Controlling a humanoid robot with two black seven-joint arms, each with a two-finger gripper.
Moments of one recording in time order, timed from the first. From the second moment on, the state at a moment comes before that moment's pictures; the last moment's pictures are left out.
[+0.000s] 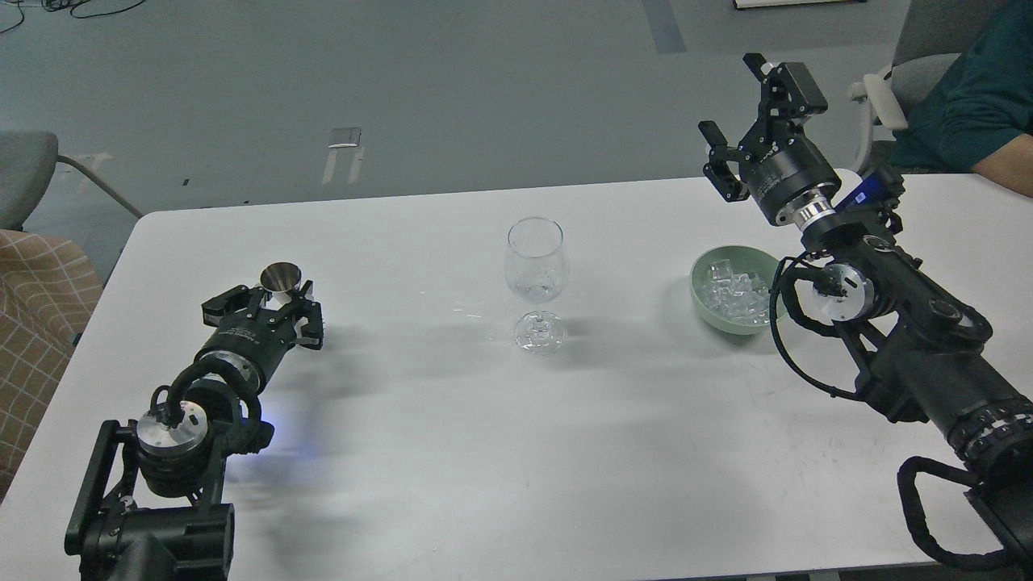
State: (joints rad) left arm -0.16 -0.04 -1.76 -1.22 0.15 0.10 0.29; right arm 0.71 -0.12 1.12 0.66 -0.69 0.31 0.37
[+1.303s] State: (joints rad) left arm -0.15 -0.04 -1.77 -1.22 0.14 0.10 0.29; right arm 0.72 -0.12 1.12 0.66 -0.69 0.31 0.37
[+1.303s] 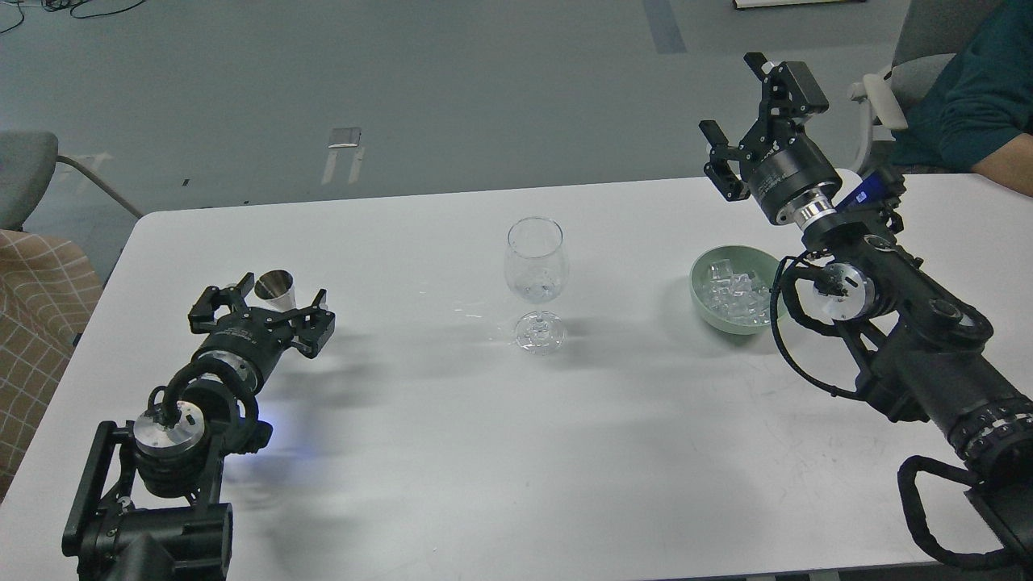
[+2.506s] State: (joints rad) left arm 0.12 0.18 -1.95 -1.39 0.14 -0.18 0.33; right arm 0.72 -0.18 1.09 0.68 -0.71 0.31 0.37
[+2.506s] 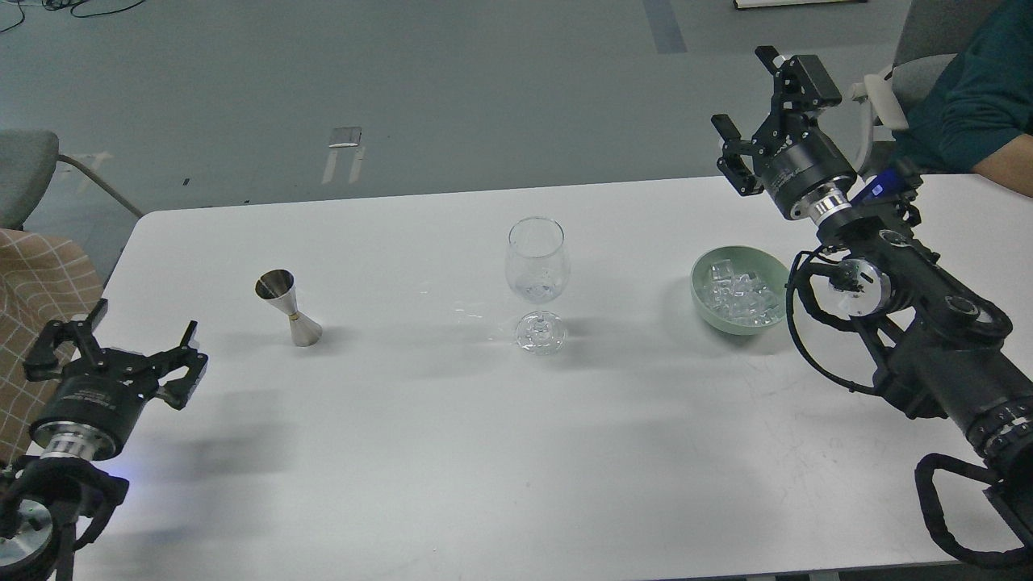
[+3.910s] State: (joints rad) left arm -0.31 0.37 -1.77 -1.31 0.60 -0.25 0.17; right arm 0.55 -0.65 0.59 1.02 -1.90 -0.04 0.37
